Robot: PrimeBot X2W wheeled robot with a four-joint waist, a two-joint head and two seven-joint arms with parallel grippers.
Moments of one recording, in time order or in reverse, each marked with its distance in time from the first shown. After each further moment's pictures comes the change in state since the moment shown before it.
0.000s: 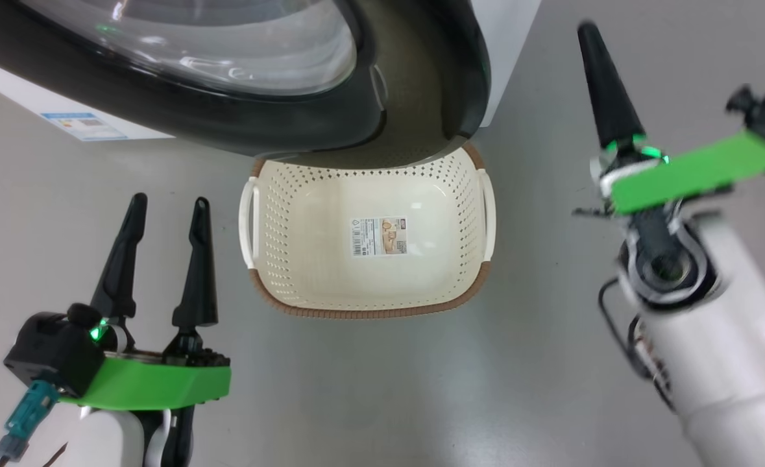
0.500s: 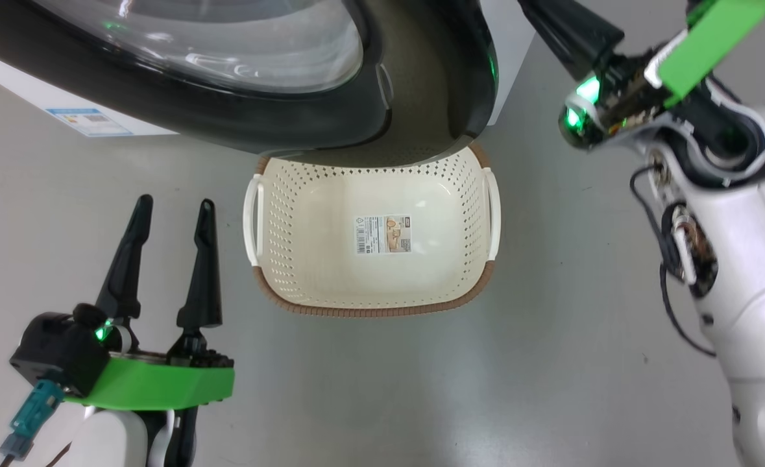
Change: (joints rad) left arm 0.000 0.000 -0.010 0.006 -0.001 0.000 0.000; right arm -0.288 -0.033 -0.012 0.202 0.591 0.000 0.650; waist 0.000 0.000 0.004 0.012
